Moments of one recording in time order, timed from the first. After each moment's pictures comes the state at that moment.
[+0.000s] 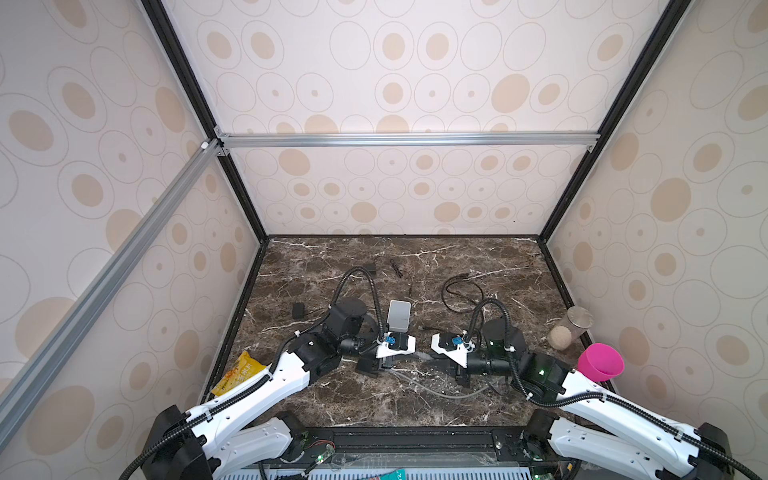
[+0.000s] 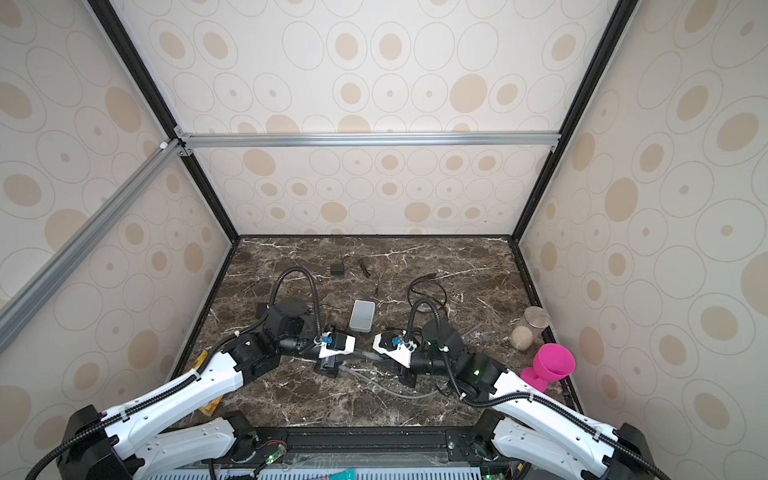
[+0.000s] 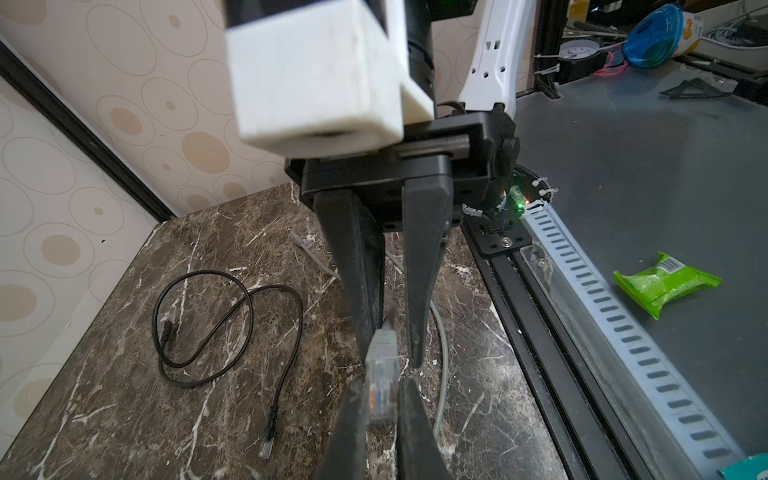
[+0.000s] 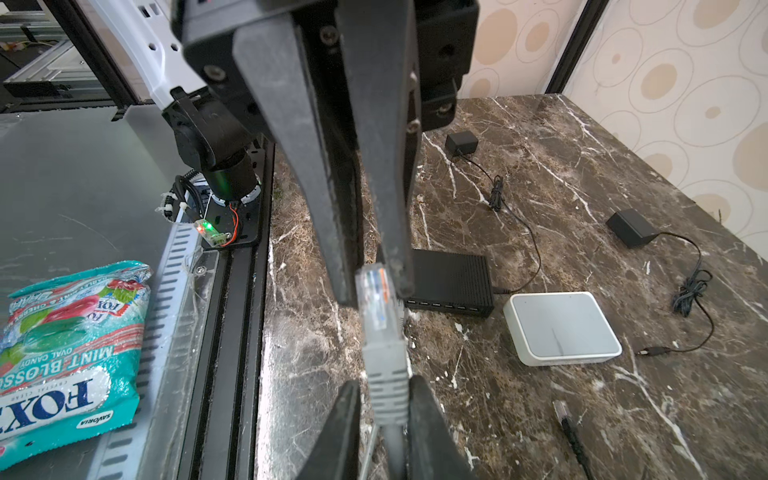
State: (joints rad) left arm -0.75 1.06 0.74 -0.18 0.78 0.65; right arm 0.83 0.85 0.59 -0.21 -0.46 -0.28
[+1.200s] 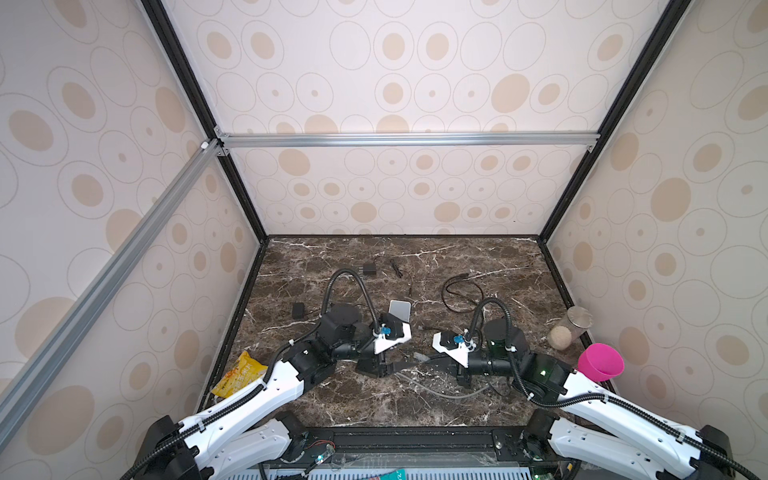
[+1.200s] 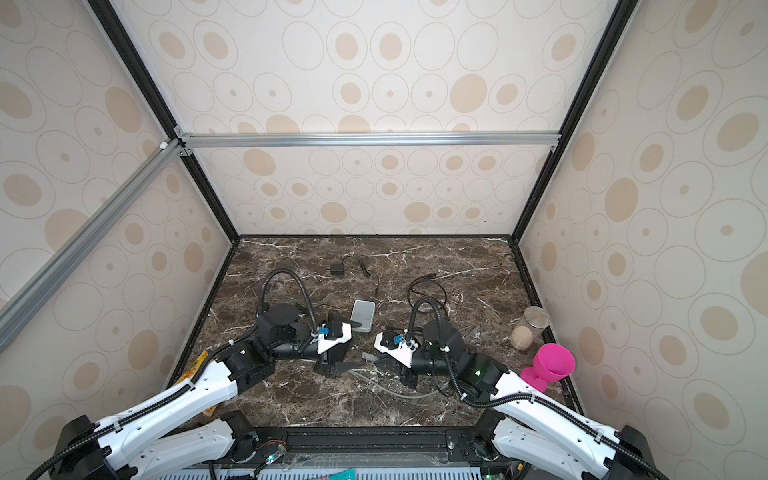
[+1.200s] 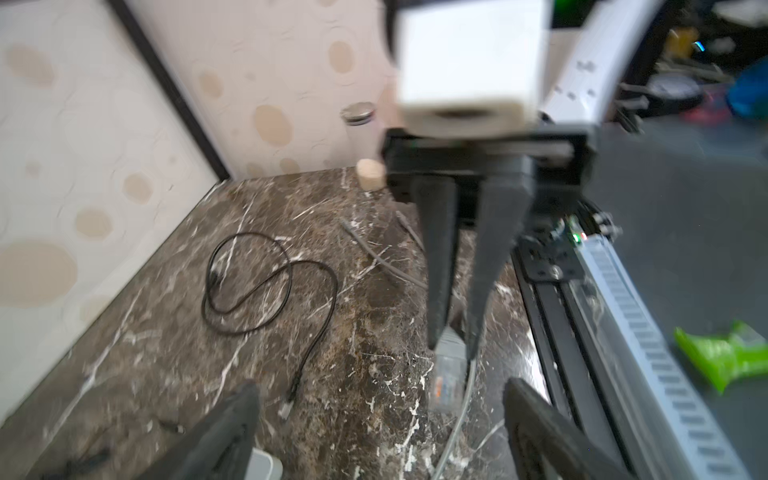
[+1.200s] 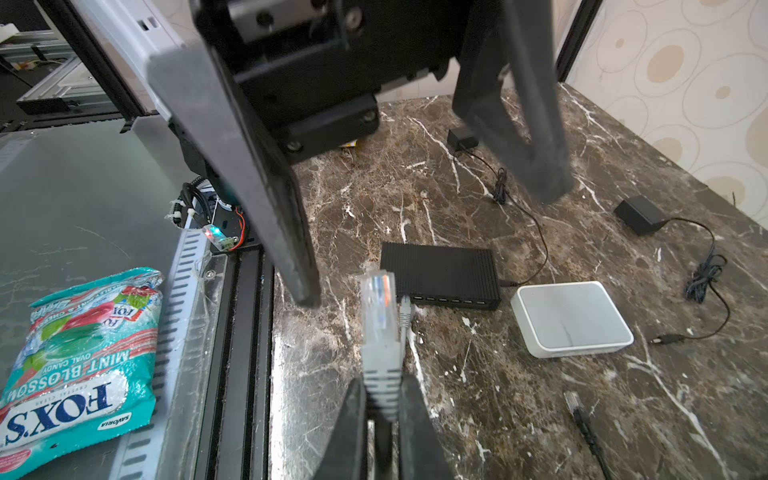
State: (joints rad) left arm -0.75 0.97 0.65 -0.01 0.55 0.33; right arm 0.82 0.85 0.60 -0.24 -0.45 -0.24
